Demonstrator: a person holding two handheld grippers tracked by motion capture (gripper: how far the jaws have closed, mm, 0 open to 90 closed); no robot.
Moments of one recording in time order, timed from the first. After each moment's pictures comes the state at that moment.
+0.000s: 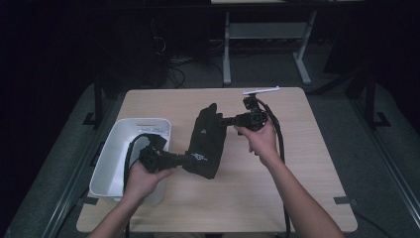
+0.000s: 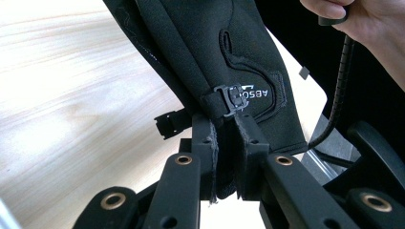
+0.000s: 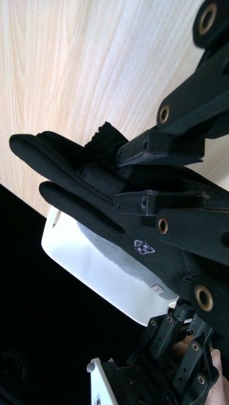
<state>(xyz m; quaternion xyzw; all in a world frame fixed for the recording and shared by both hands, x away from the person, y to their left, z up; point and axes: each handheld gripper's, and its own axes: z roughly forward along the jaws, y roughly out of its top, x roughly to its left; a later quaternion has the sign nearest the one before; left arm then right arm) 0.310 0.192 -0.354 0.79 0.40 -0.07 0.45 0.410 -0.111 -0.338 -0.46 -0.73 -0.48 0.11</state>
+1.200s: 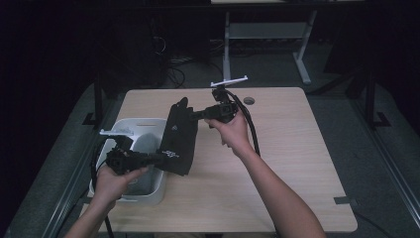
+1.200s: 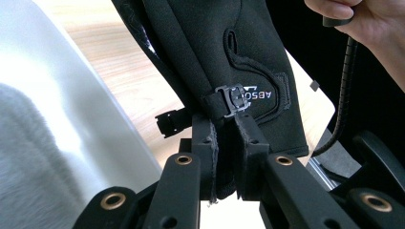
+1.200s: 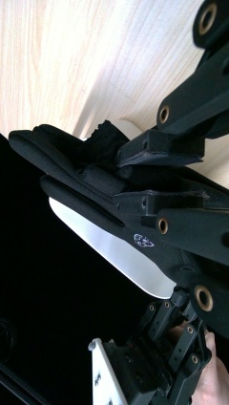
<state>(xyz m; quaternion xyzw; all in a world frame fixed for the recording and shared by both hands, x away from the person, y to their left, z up) 0.296 0.263 -0.340 0.77 0.44 -0.04 0.47 0.422 -0.034 -0.314 -0.42 -0.75 -0.49 0.13</state>
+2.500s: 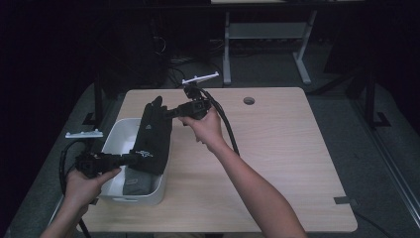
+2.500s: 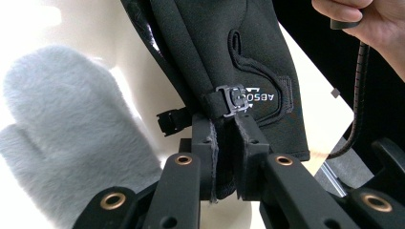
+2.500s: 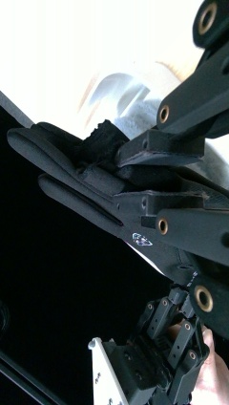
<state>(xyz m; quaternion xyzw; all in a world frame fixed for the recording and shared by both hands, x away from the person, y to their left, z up) 0.281 0.323 -0.330 0.75 0.48 -0.01 0.46 0.431 0.034 -0.308 -0.38 -0.76 -0.49 0.16</state>
